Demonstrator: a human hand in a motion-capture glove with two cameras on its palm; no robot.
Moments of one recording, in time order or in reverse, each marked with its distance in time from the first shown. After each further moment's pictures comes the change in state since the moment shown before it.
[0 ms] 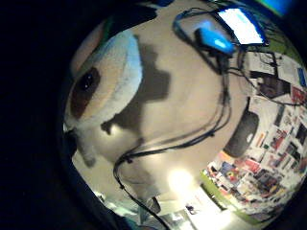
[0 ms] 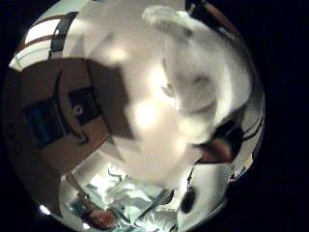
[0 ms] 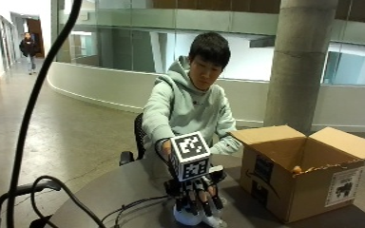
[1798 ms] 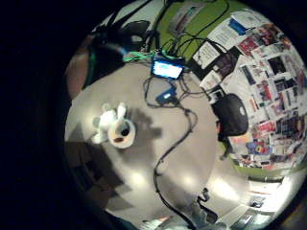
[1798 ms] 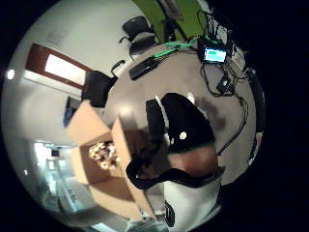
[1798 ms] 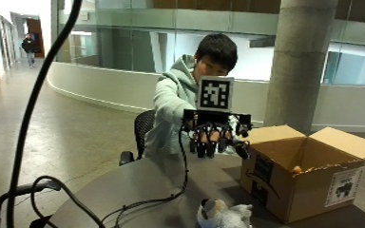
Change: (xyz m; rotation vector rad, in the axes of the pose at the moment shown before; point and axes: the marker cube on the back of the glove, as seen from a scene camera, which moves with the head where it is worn) arm -0.052 0.017 -0.150 0.607 0.065 0.426
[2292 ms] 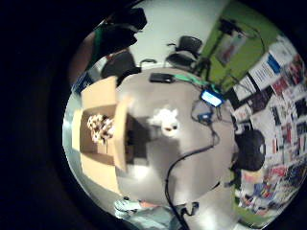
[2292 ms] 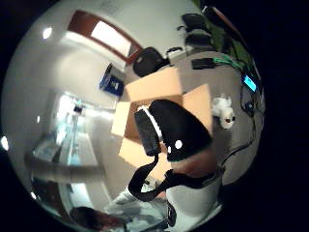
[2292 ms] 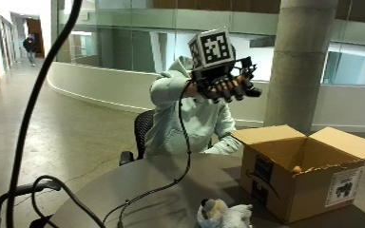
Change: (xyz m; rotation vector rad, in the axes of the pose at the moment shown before) arm -0.016 0.047 -0.117 -0.052 -0.315 -0.266
